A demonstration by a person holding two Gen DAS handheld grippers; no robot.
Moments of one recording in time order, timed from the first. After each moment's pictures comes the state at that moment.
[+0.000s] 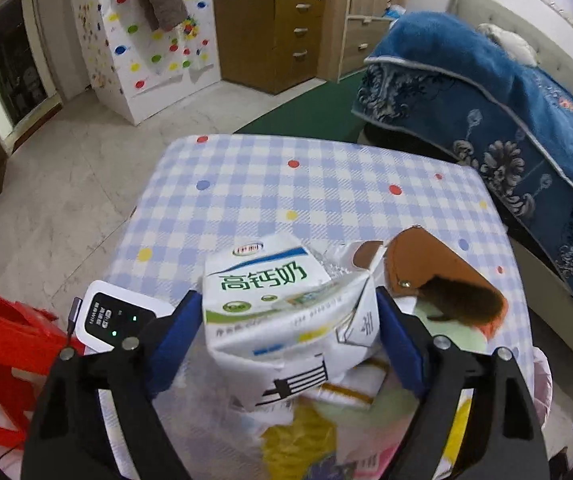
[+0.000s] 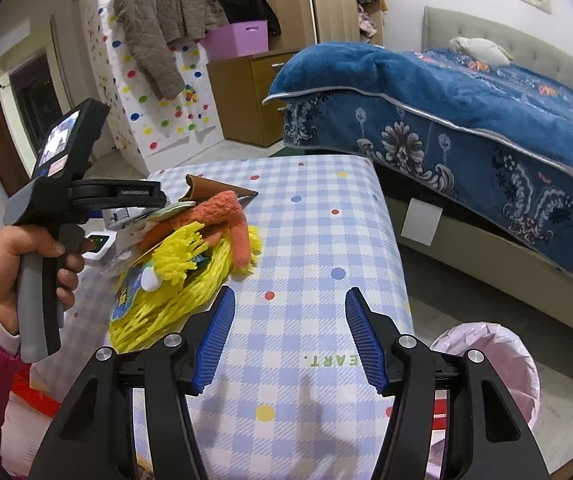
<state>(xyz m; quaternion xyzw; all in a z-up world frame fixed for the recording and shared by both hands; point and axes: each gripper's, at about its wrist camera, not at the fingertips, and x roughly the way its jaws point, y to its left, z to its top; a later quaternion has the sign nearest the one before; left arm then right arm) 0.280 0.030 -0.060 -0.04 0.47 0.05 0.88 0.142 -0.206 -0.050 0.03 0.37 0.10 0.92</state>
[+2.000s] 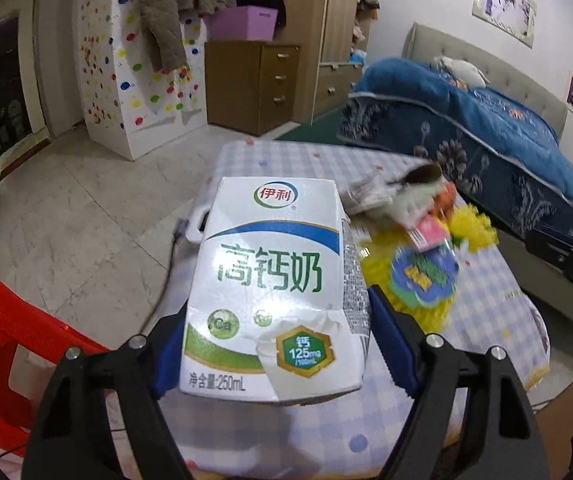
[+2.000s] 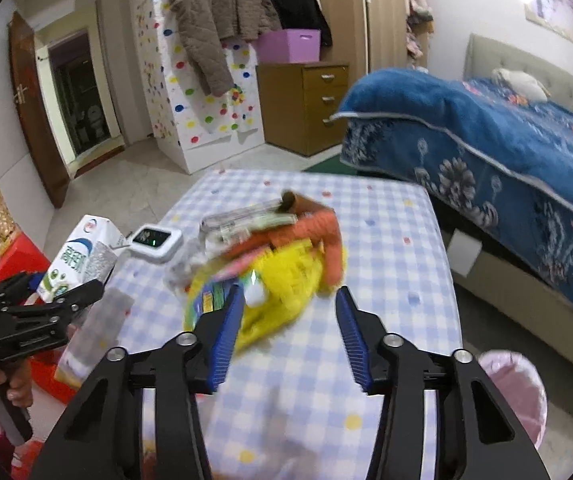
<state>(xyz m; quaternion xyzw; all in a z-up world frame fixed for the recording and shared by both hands) 0.109 0.108 -0.043 -0.03 0.38 0.00 0.93 0.136 -0.130 -0.022 -0.02 0.35 0.16 0.92</state>
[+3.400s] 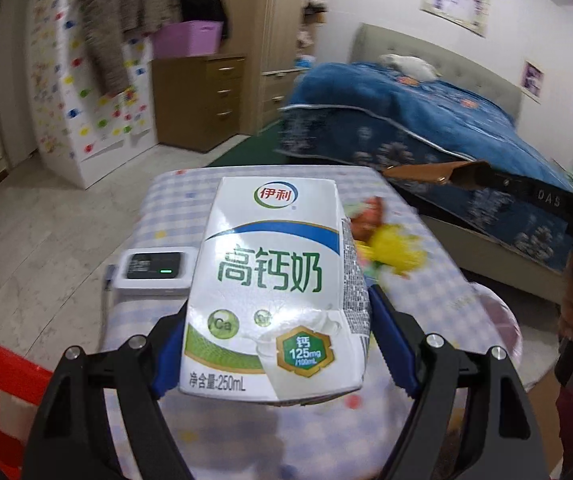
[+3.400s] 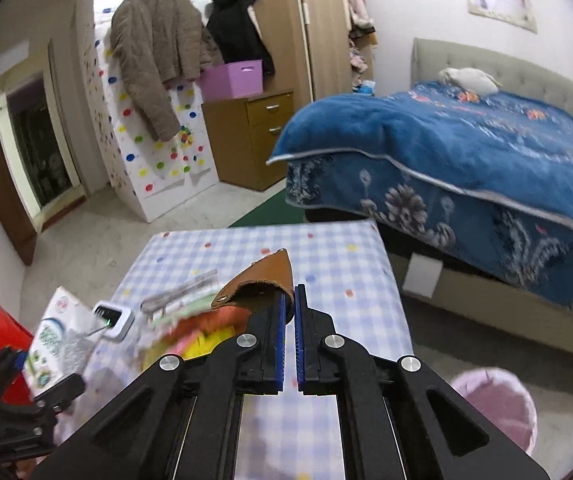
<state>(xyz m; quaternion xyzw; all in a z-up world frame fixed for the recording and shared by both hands) 0.120 0.045 -0.025 -0.01 0.36 -0.10 0.93 0.161 -0.186 0.007 0.05 0.31 0.08 0.95</state>
